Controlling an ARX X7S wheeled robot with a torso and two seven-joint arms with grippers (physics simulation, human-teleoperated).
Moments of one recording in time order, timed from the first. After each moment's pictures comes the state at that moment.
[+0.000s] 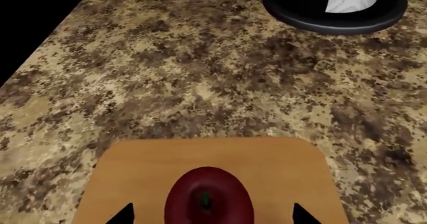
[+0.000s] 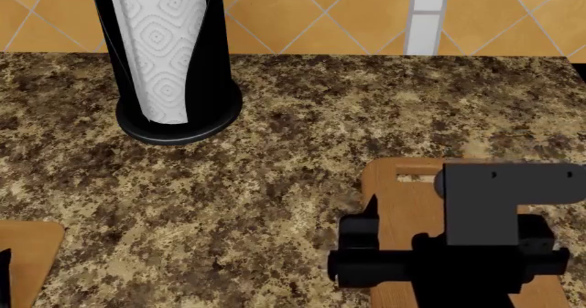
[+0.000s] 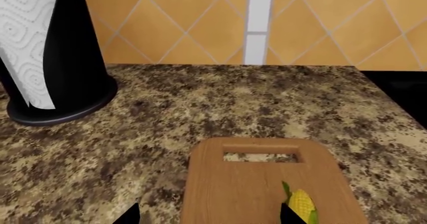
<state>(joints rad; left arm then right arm) -0.44 -0.86 0.11 0.23 -1.13 -0.99 -0.44 0.60 0.51 -0.03 -0.57 1.31 1.21 0.88</state>
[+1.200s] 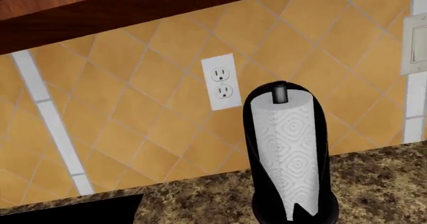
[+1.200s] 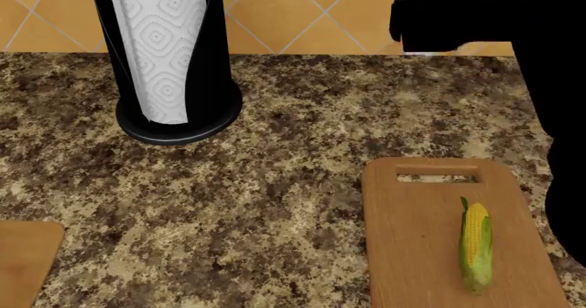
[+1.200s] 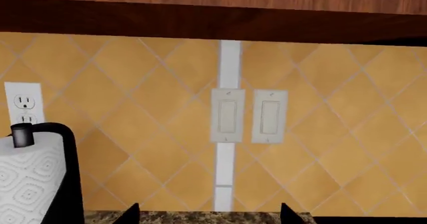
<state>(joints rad) -1.39 -0.98 0.22 0.36 -1.84 -1.30 -0.98 1.31 0.60 -0.09 -0.34 1.51 1.30 1.00</state>
